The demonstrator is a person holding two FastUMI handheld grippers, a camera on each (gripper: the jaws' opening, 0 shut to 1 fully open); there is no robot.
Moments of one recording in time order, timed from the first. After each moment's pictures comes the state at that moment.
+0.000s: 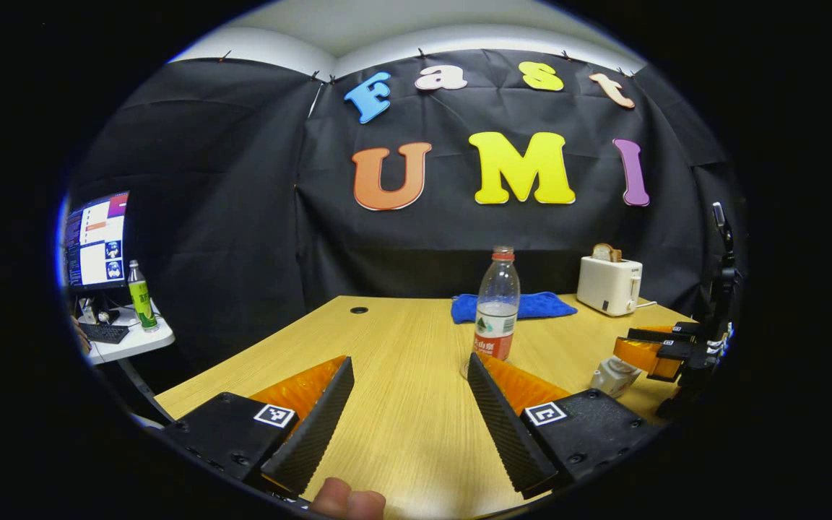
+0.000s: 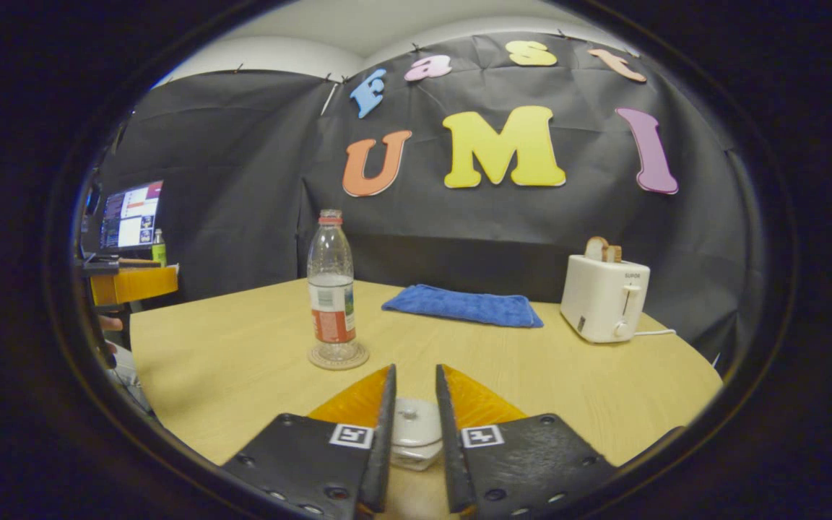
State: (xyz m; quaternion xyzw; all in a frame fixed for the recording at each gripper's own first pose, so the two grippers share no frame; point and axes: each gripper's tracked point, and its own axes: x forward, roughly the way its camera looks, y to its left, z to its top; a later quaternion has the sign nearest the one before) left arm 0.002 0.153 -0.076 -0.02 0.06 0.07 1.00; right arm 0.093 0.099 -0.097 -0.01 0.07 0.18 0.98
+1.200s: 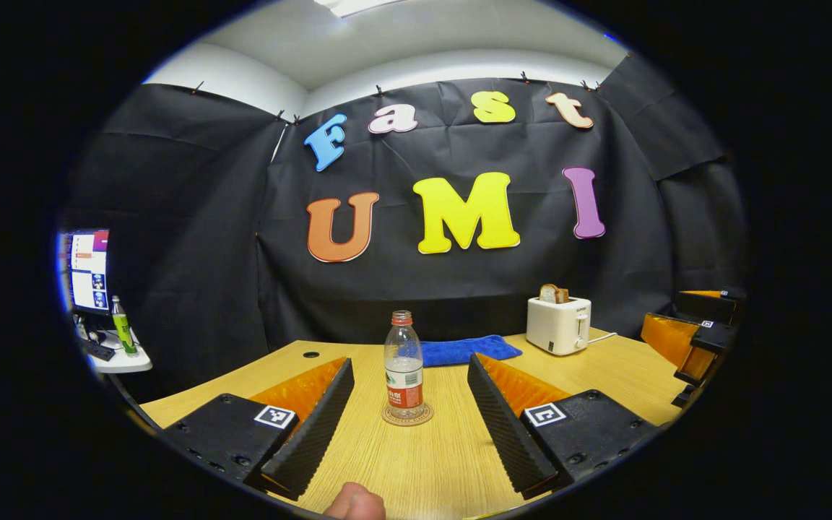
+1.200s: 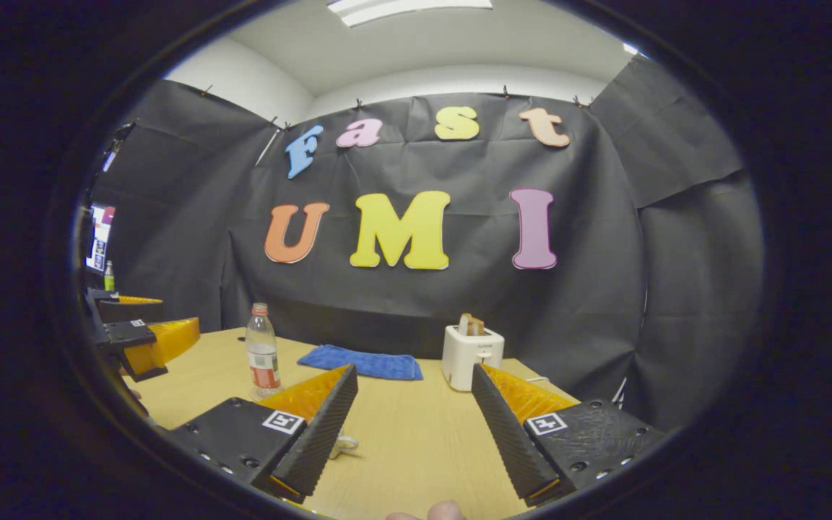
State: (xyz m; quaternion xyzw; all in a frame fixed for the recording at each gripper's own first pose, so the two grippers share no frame) left arm 0.002 0.046 -0.008 0.00 -0.01 0.03 1.00; right arm -0.013 -0.022 0.010 -0.01 -0.04 0.00 1.00
